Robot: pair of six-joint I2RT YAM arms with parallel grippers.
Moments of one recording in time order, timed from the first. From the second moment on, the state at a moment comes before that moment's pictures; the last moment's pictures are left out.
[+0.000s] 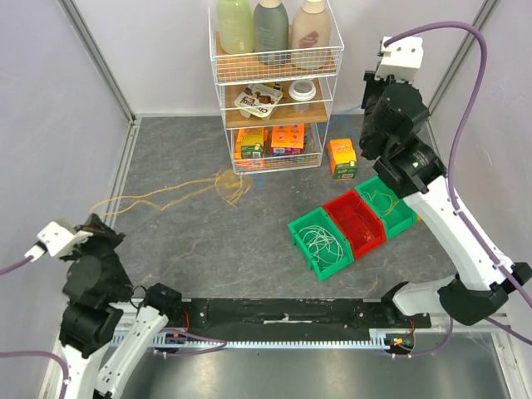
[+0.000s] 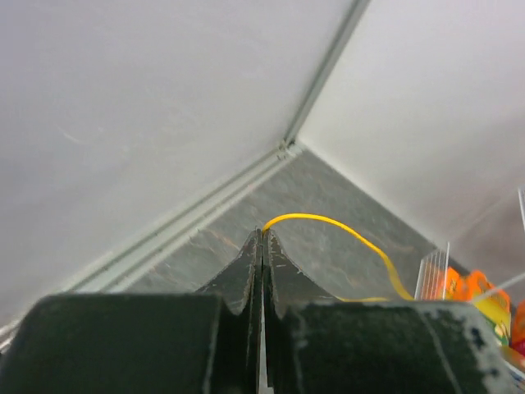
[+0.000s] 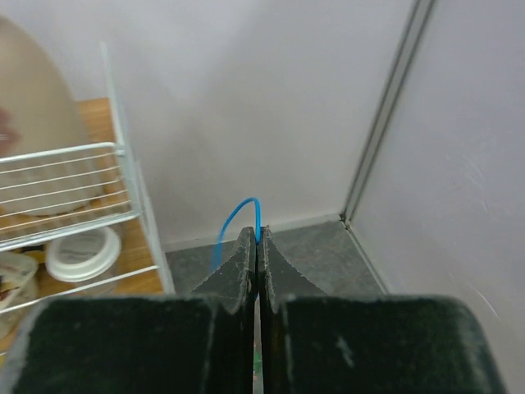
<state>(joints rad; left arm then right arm) -0.41 0.20 0.83 -0.58 -1.02 -0.33 0.66 1.34 1.73 -0.16 0.92 -0.22</state>
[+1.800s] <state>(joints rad) -0.41 0.37 0.78 -0.46 -0.41 -0.40 0.01 1.37 1.49 -0.53 0.69 0.18</state>
